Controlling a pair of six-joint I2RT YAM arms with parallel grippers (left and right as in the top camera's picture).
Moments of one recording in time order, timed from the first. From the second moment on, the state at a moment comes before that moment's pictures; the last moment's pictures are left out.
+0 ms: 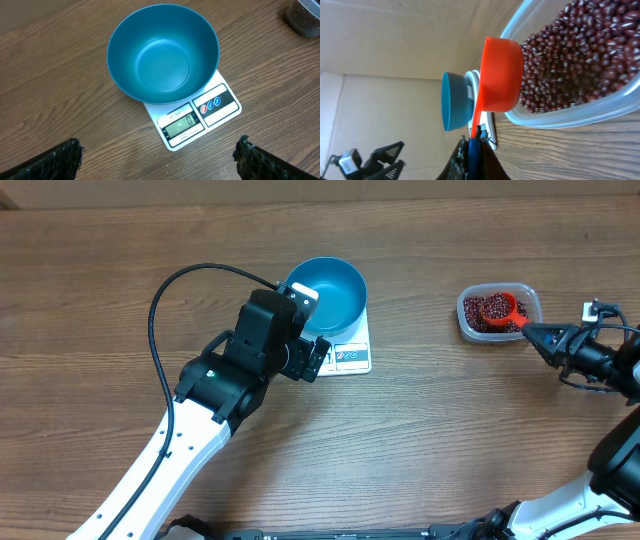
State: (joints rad) left arm -0.51 1.32 1.14 -0.63 -0.11 0.00; right arm -0.68 1.88 1.19 -0.84 -1.26 -0.15
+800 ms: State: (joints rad) left arm -0.51 1.32 1.14 -0.62 -0.10 0.00; right arm -0.63 1.88 1.19 -0.87 -1.49 -0.16
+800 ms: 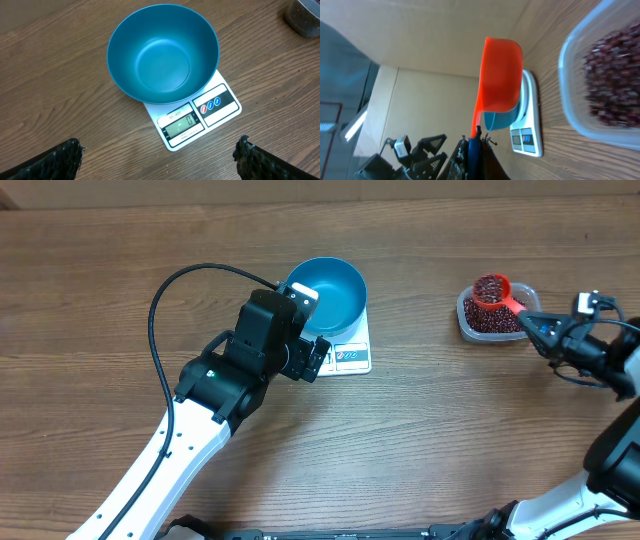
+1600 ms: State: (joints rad) left arm -0.51 1.32 1.14 -0.62 -0.10 0.00; right arm -0.22 1.88 1.19 -0.83 -1.51 -0.16
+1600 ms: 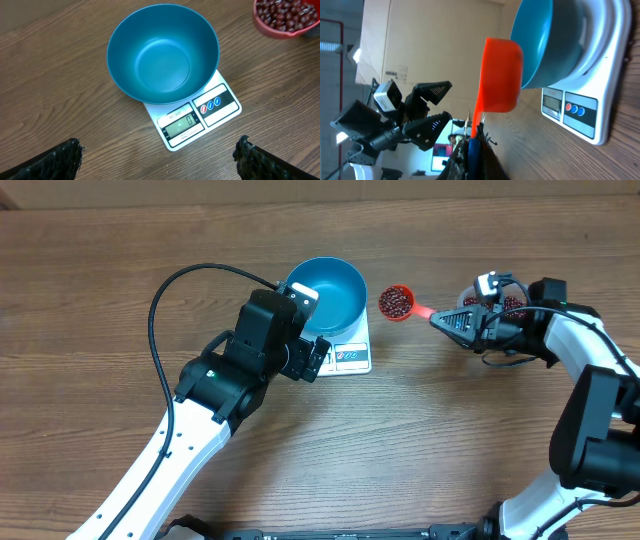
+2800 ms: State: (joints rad) left arm -0.51 1.32 1.14 -0.63 -0.10 0.00; right arm 0.00 1.88 1.19 -0.09 -1.34 0.50
